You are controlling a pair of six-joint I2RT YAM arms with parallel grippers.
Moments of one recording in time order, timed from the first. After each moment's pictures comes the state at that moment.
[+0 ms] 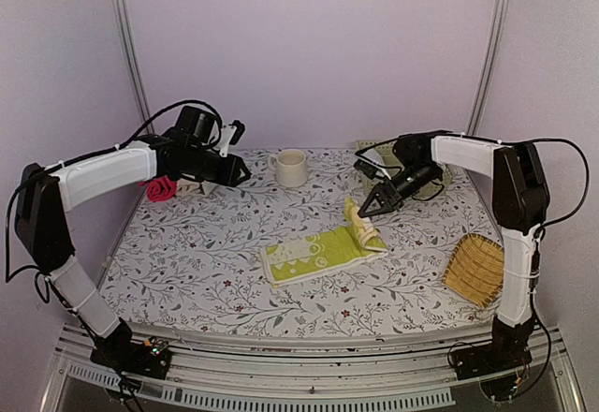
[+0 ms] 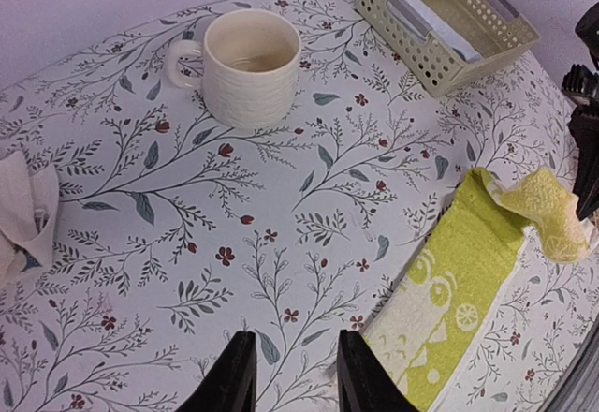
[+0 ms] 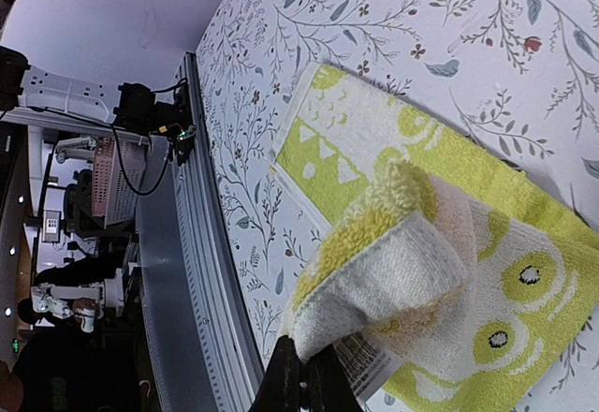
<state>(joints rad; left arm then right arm) -0.48 1.65 1.33 -0.41 0.15 -0.11 0.35 2.10 1.70 -1.08 -1.02 -0.39</state>
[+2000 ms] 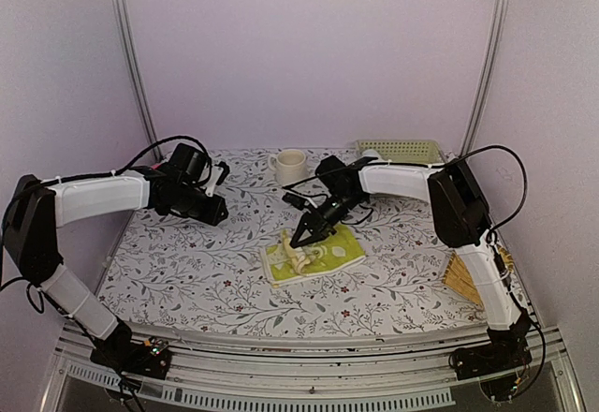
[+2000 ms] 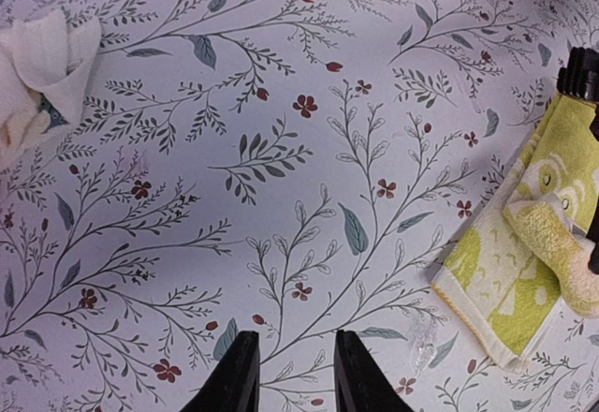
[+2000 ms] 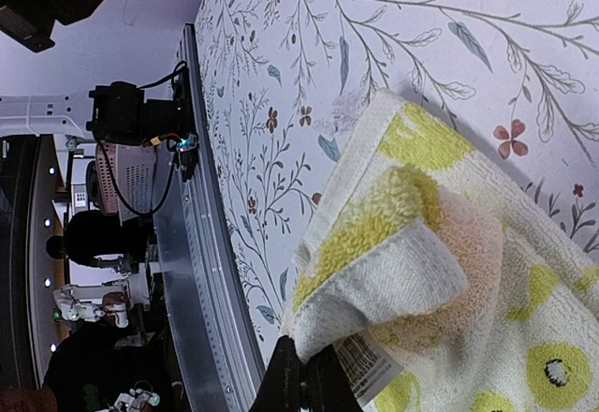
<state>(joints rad) -0.47 1.54 1.02 -0.40 -0.01 -0.08 0.69 2.43 1.98 -0.85 -1.03 0.01</state>
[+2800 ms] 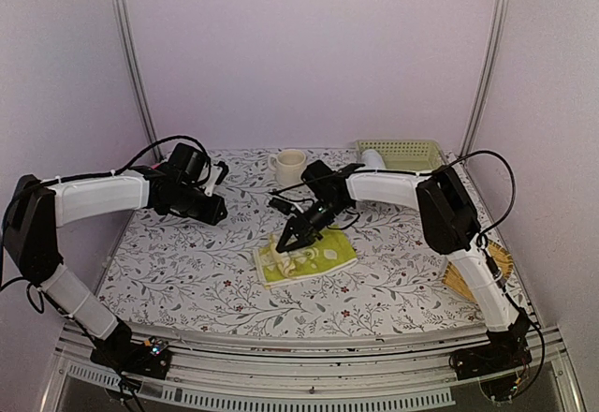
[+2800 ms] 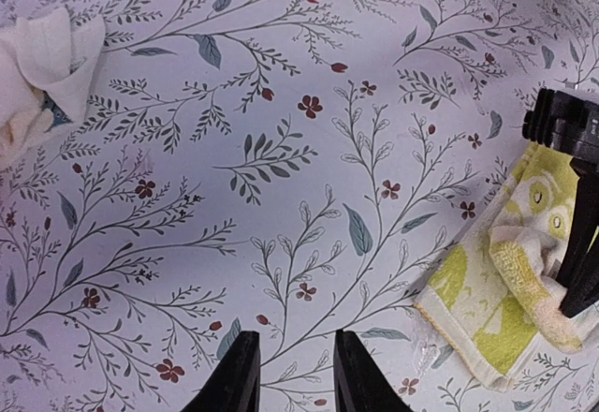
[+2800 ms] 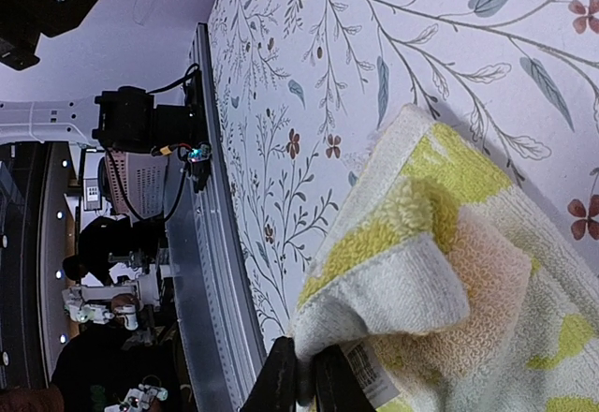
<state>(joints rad) -0.46 1.54 1.02 -0.40 -0.01 -0.08 0.75 2.51 2.08 -0.79 -1.06 0.11</state>
